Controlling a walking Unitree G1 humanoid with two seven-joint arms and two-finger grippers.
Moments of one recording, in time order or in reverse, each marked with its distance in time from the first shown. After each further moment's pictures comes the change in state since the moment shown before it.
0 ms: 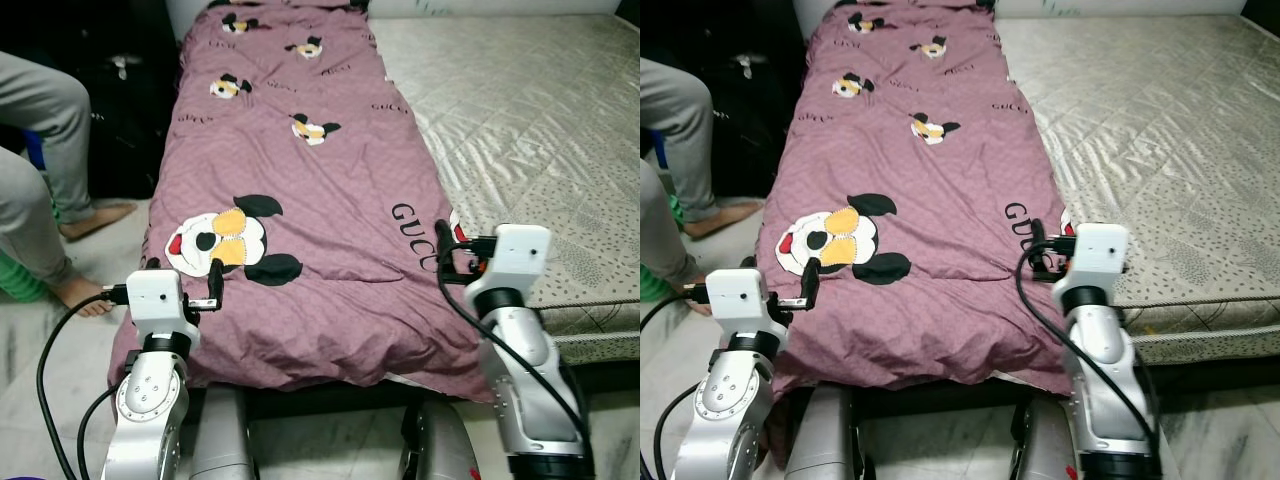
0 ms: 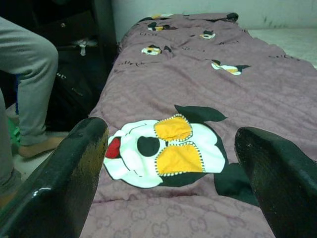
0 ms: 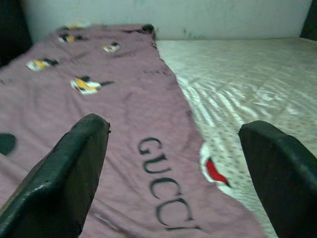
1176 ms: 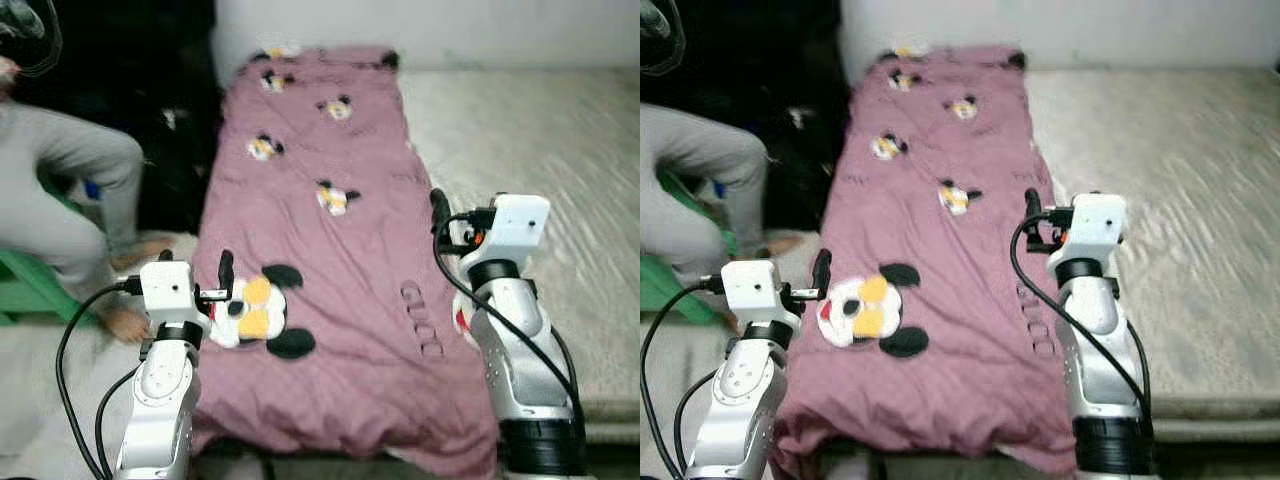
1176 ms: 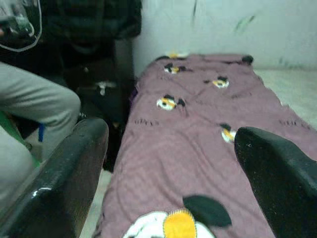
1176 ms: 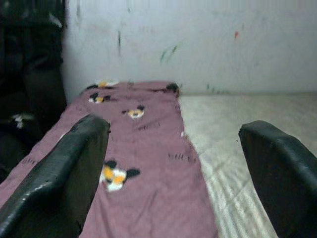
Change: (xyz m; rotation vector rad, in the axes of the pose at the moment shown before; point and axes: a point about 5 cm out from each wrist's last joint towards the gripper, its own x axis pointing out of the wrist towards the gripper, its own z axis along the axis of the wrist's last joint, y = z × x) left arm 0.015 -0.010 0.001 -0.022 -0.038 -0.020; right arm 0.024 0.000 0.021 -0.021 -0.104 -0.010
